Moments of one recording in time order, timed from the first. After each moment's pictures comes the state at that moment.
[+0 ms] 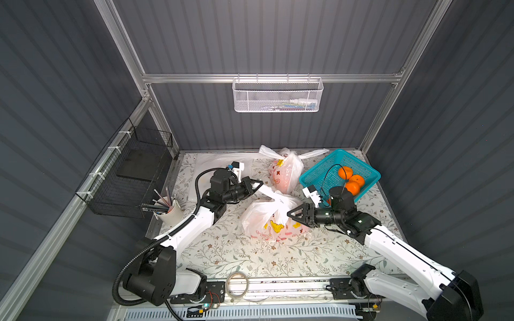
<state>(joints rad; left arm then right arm) -0.43 1.35 0.85 0.21 0.60 -0.93 0.53 1.02 0.70 -0.20 -0.74 0.89</state>
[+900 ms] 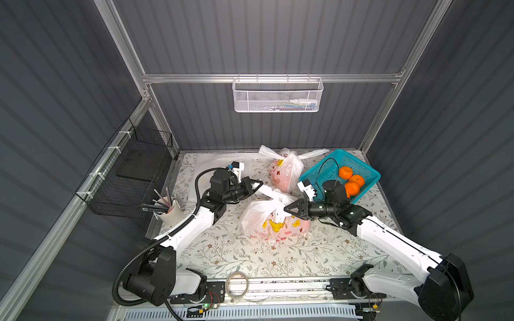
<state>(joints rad) -0.43 1.35 0.85 0.20 0.60 -0.91 0.54 1.15 0.79 -0.20 -0.72 0.84</state>
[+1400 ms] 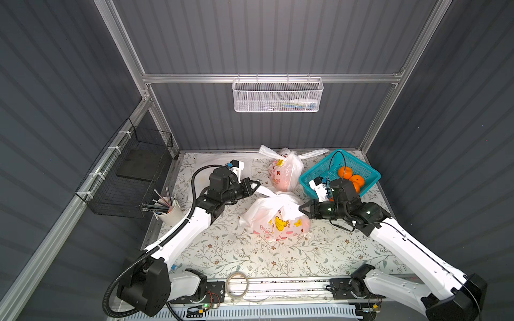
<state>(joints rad) -0.44 1.27 0.92 -0.06 0.48 -0.70 0.54 1.04 0.96 -0.68 -0.32 0.56</state>
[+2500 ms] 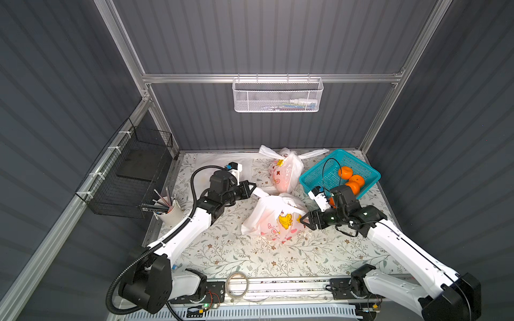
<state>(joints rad) -0.43 1.30 0.87 -0.01 0.42 -0.61 0.45 1.06 0.82 -0.68 -0.37 0.16</state>
